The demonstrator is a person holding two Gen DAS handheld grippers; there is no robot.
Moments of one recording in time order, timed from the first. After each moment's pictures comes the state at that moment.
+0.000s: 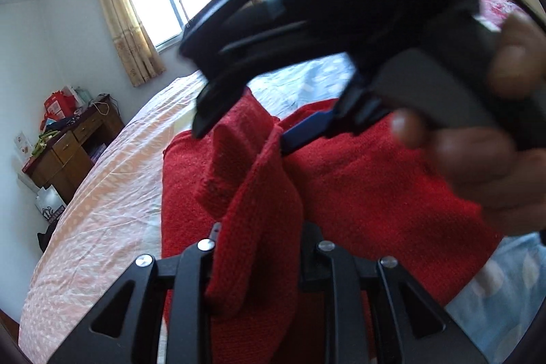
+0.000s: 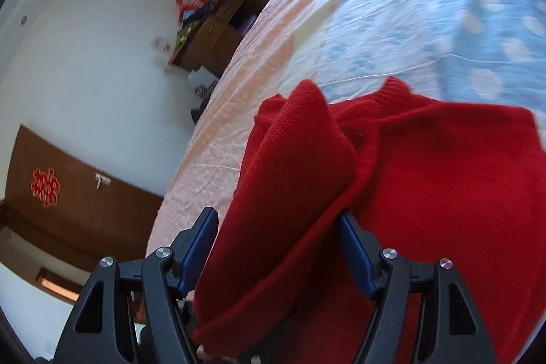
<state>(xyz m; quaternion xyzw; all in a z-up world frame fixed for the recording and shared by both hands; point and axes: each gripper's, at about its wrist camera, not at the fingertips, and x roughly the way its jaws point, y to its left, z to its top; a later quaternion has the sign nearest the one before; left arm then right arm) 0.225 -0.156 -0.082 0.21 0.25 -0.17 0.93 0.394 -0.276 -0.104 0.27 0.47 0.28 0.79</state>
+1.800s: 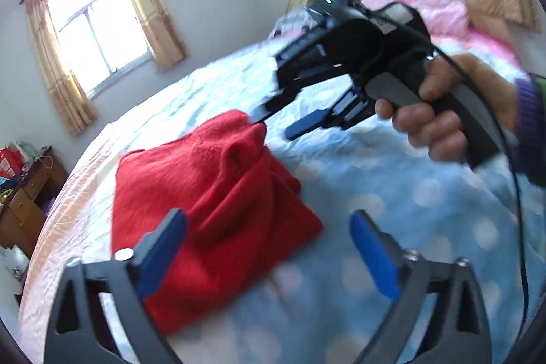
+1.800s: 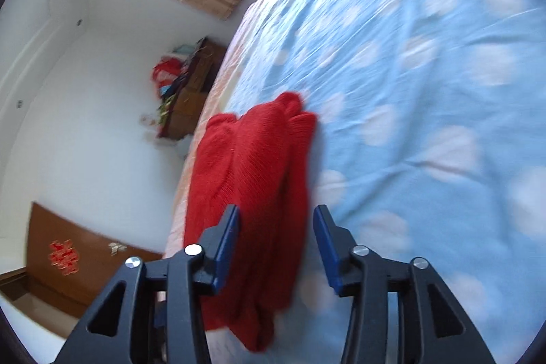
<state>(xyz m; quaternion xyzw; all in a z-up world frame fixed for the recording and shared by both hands) 0.126 -0.204 -0.070 0.25 0.21 -0.32 0.89 0.253 -0.481 -0.124 0.39 0.40 0.17 0.81</state>
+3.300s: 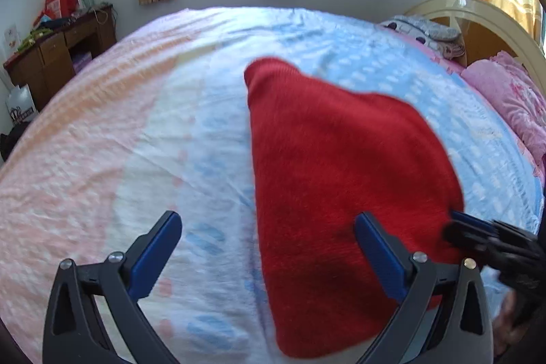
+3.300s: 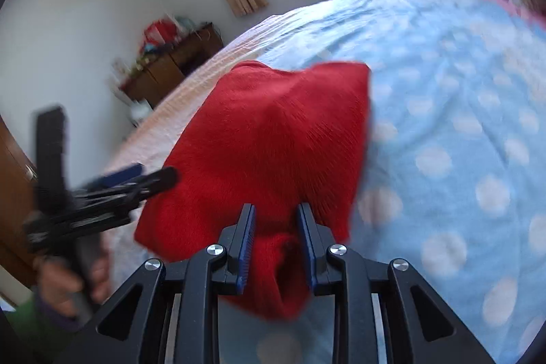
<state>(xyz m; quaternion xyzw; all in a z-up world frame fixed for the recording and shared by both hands) 0.248 -0.101 -0.077 0.04 0.39 -0.18 0.90 0.176 -0.374 -0.106 0.18 0.36 0.12 0.91</state>
